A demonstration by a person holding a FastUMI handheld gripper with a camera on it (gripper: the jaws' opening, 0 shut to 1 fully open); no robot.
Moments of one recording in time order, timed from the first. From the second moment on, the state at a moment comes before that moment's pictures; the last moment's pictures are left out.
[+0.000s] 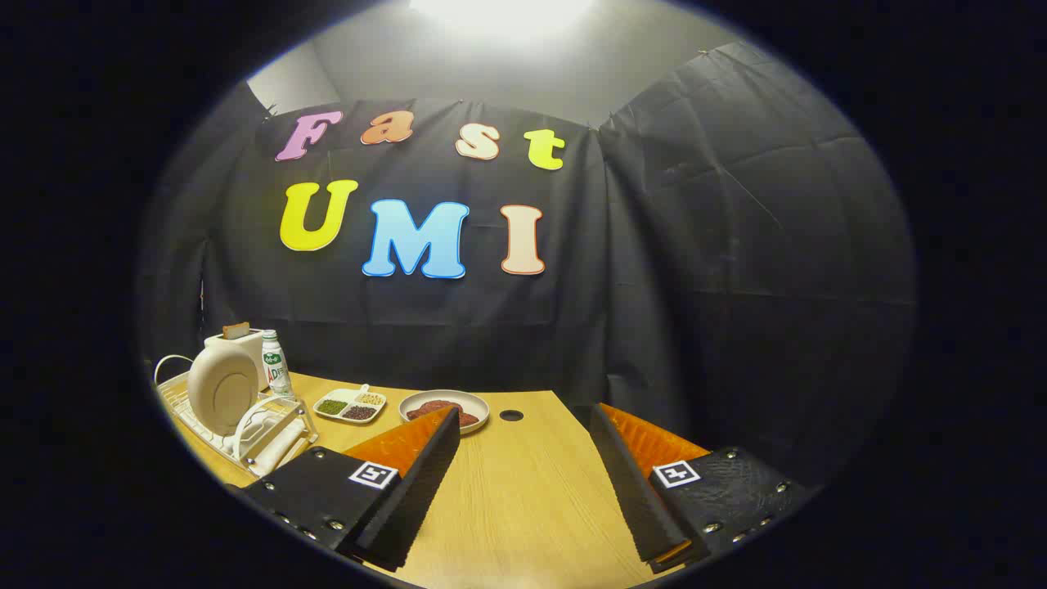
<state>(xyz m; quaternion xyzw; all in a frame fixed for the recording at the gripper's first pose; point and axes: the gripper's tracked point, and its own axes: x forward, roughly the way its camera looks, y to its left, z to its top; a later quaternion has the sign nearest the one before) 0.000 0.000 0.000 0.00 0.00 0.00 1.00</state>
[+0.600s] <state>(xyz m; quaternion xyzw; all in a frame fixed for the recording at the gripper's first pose) -0.045 0.204 0.038 0.03 0.05 0.04 1.00</state>
